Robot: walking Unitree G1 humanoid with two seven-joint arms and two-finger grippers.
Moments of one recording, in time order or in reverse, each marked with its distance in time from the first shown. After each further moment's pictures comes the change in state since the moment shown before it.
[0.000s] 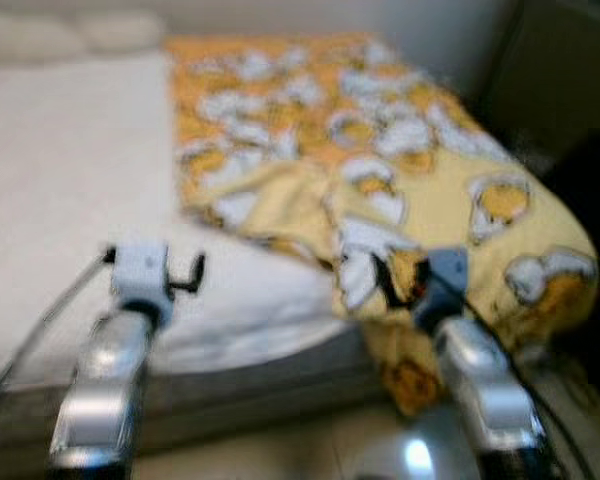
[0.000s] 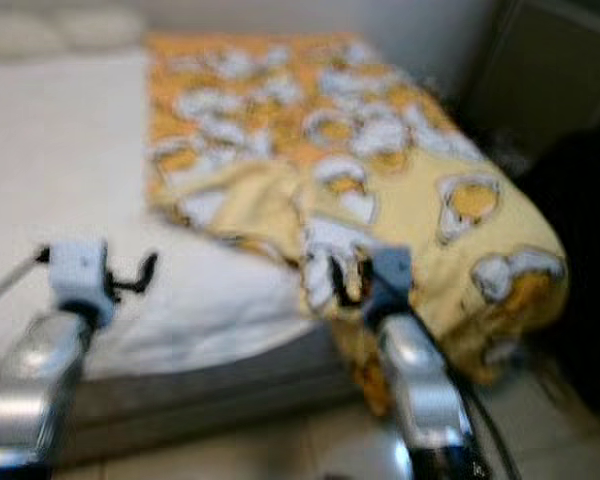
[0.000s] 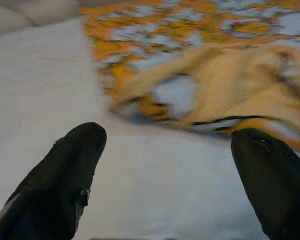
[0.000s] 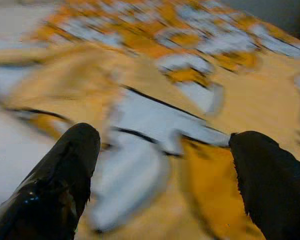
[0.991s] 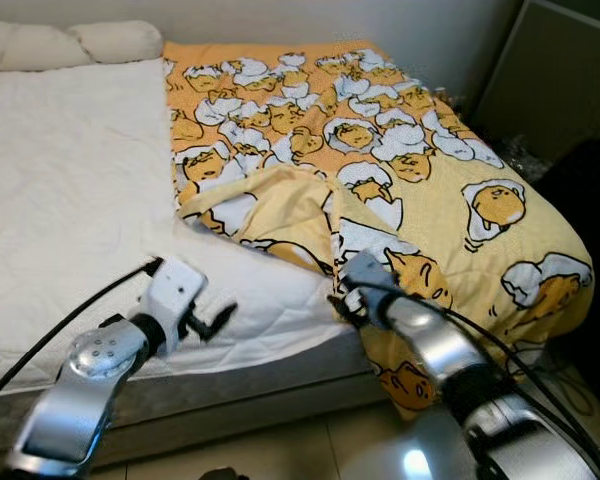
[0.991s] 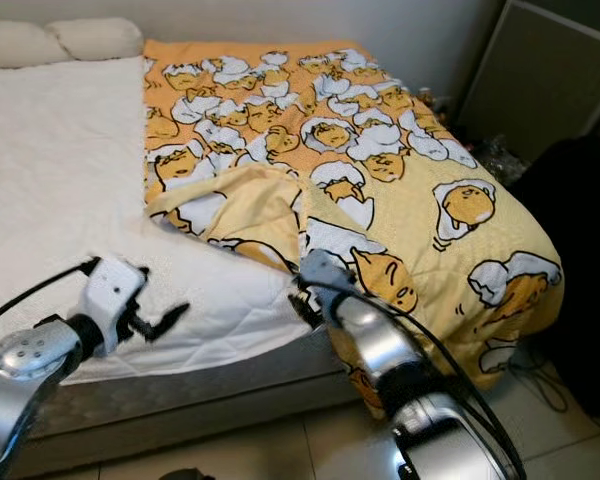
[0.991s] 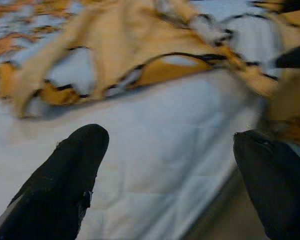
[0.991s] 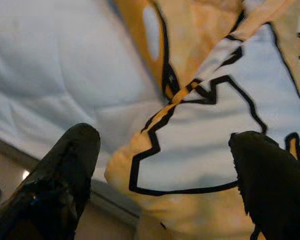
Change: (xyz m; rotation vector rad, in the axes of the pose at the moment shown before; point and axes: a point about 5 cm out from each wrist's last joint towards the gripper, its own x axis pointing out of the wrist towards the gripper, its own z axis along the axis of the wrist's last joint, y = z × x) left arm -0.021 0.003 -0.002 0.293 0.171 -0.477; right arm 0.059 0.048 -0.029 -0.540 0.349 0.345
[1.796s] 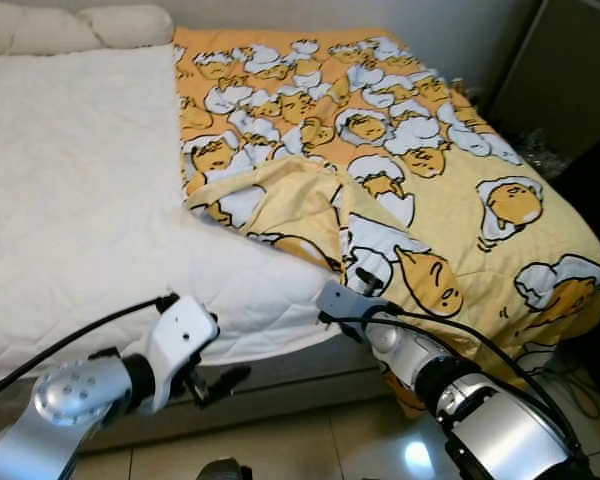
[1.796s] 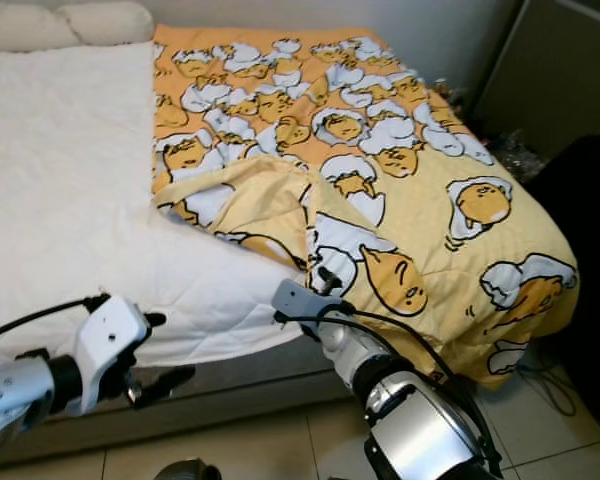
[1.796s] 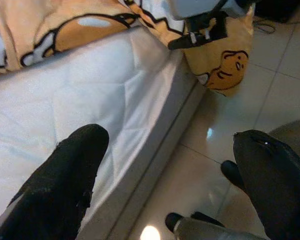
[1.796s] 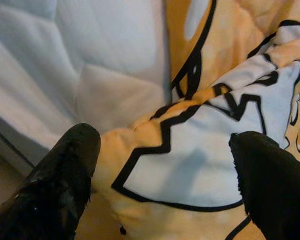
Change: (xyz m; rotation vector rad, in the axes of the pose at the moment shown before) left arm -0.048 -0.038 0.011 0.046 0.105 -0.239; right arm 0.013 0.017 -0.016 -0.452 0.071 -0.149
